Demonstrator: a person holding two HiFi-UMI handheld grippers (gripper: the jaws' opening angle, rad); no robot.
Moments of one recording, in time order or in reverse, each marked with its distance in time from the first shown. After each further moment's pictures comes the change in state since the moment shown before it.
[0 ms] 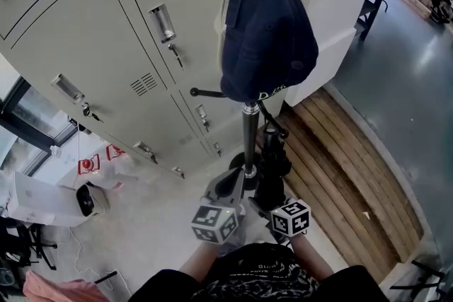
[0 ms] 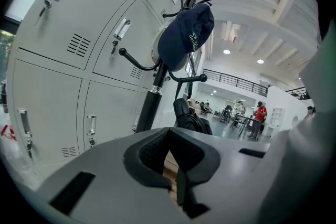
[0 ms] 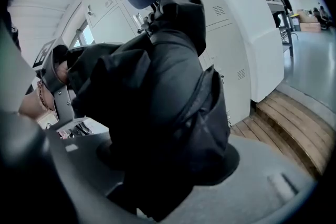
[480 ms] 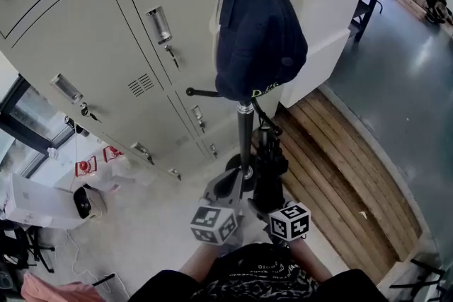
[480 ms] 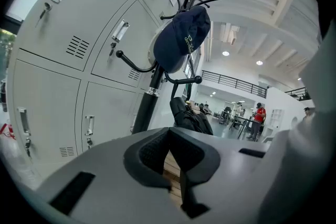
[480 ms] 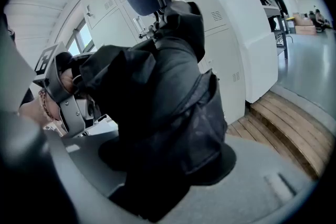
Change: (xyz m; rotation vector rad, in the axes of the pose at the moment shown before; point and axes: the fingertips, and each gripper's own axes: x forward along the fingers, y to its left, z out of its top) left arm -0.004 -0.011 0.001 -0.001 -0.019 -0.009; right arm -0.024 0.012 0.007 0.012 -0.002 -0.051
